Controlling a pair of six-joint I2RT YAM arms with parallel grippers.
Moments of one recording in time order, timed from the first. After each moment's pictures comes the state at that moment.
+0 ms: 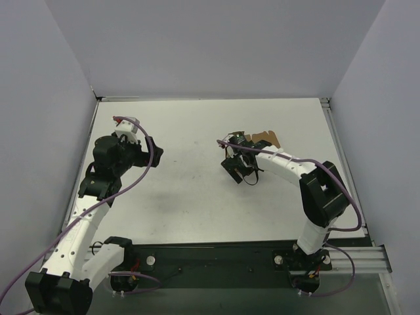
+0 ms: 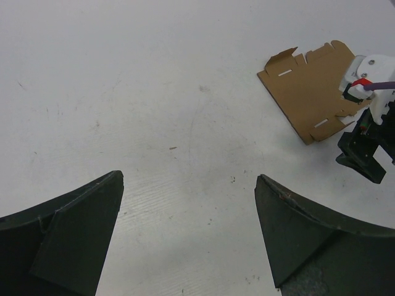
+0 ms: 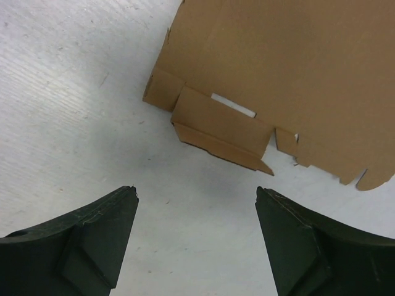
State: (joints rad) left arm -0.17 0.92 0.84 -0.26 0.21 -0.17; right arm 0.61 1.73 1.16 -0.58 0.22 -0.17
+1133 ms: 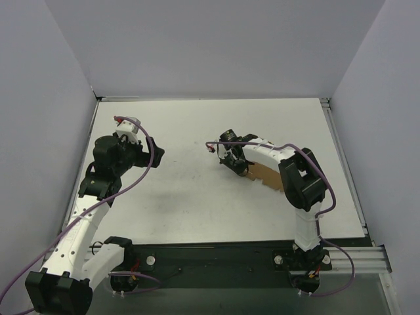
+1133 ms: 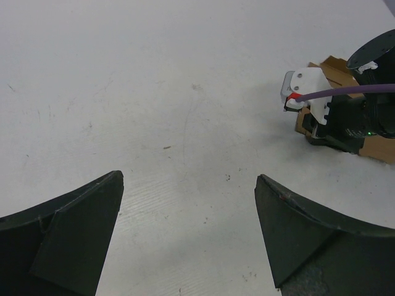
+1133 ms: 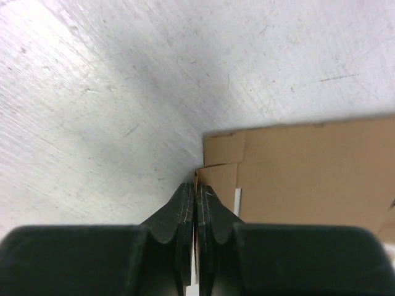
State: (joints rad) left arm -0.17 0.92 0.84 -0.26 0.24 -0.17; right arm 0.60 1.98 1.35 -0.65 0.12 -0.39
